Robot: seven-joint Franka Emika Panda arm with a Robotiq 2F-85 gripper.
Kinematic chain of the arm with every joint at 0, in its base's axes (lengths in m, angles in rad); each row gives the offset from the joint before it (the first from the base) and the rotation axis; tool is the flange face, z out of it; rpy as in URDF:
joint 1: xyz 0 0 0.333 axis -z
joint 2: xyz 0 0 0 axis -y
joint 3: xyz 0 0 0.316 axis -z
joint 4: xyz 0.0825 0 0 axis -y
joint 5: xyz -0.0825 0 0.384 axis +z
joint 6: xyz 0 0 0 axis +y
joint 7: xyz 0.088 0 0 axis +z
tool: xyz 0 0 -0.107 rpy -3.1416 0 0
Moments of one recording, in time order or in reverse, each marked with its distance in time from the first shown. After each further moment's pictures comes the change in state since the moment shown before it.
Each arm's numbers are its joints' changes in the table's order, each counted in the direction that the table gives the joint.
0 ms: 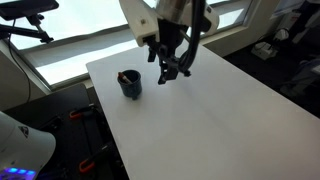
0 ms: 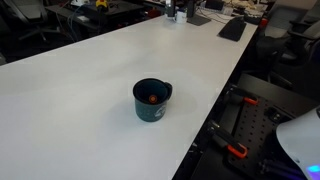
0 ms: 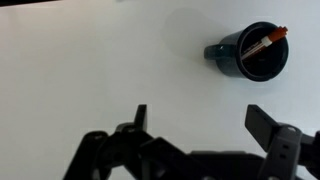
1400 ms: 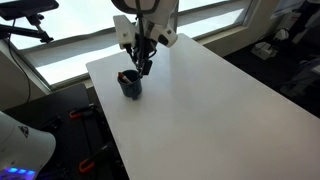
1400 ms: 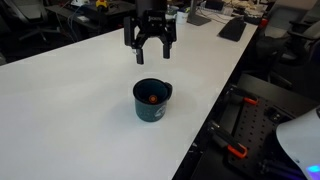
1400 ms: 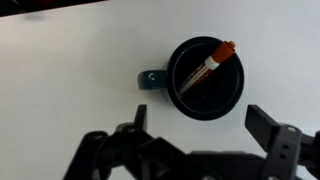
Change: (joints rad) arm -0.108 -0.176 -0.161 -0.034 0.141 -0.134 -0.199
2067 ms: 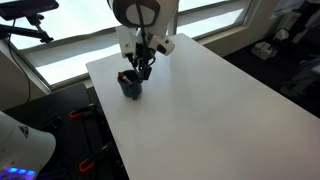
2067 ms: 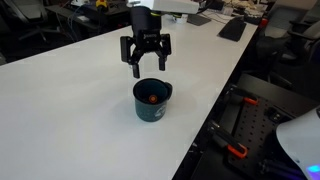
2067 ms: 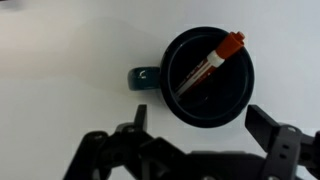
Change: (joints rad) arm -0.011 -0.094 -0.022 0.011 0.013 -0.083 0.000
